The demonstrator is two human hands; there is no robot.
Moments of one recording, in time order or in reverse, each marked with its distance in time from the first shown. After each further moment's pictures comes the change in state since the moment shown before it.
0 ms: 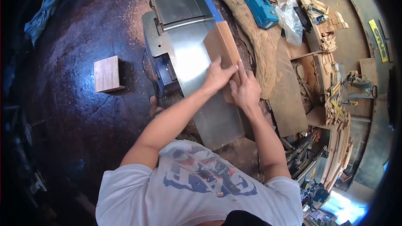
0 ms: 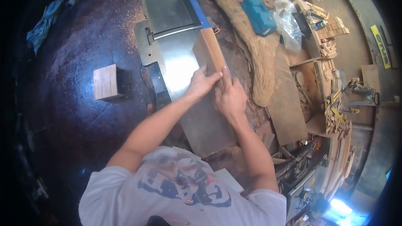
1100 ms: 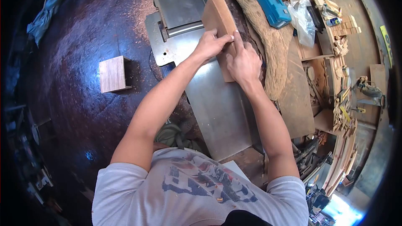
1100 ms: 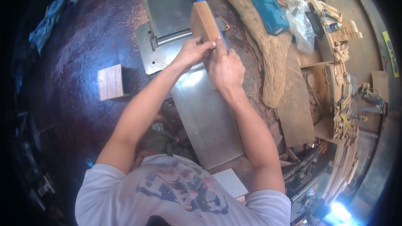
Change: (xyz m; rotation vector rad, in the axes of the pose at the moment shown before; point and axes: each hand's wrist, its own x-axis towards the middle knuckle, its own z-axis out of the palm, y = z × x) left_hand 0.131 0.046 -0.079 -0.033 -0.158 -0.114; right_hand 0.138 -0.053 0.020 -0.081 -0.145 0.061
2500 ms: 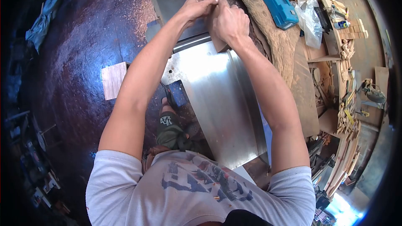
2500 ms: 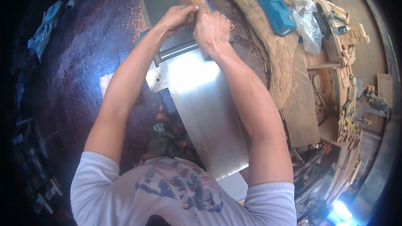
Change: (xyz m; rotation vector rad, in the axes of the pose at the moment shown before) left_hand 0.134 0.079 -0.110 0.055 0.057 0.037; right_hand 0.180 -0.060 0.020 -0.025 0.111 -0.181
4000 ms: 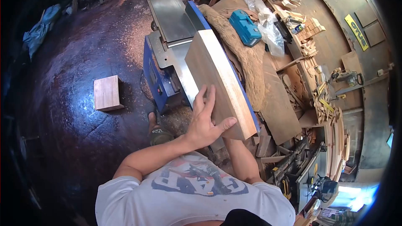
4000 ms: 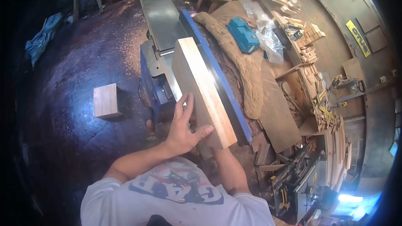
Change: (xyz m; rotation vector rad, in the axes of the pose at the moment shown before) left_hand -0.497 -0.052 0.124 0.276 0.011 0.573; right_hand -0.422 -0.016 0.006 2.652 -0.494 0.216
